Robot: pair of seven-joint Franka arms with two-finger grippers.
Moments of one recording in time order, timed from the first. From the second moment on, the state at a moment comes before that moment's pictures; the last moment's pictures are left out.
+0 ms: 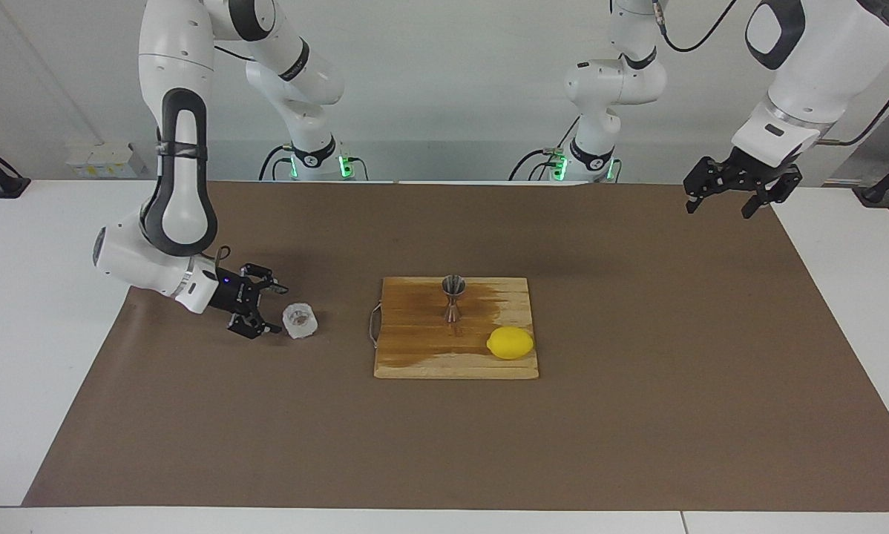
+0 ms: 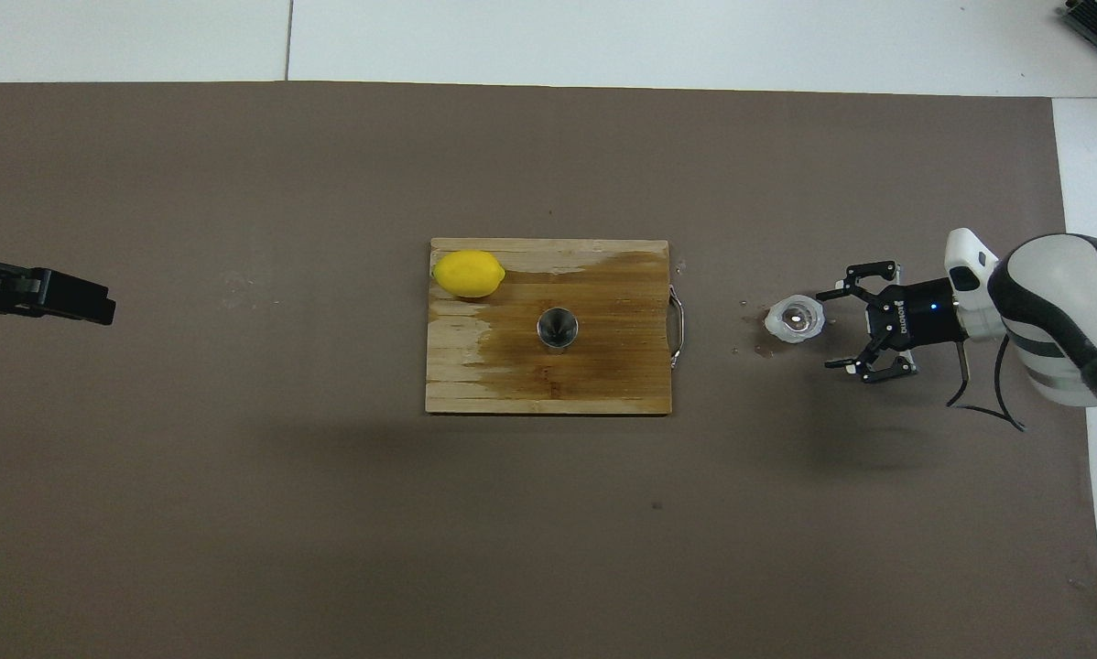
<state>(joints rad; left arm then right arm) -0.05 -0.03 0.01 -1.64 -0.02 1.59 0.13 -0.30 0.39 0.10 -1.95 0.75 1.97 -2.22</state>
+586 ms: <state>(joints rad) -0.05 -0.03 0.01 -1.64 -0.02 1.59 0.13 -0.24 0.42 0.10 -1.95 0.79 2.03 -2.28</state>
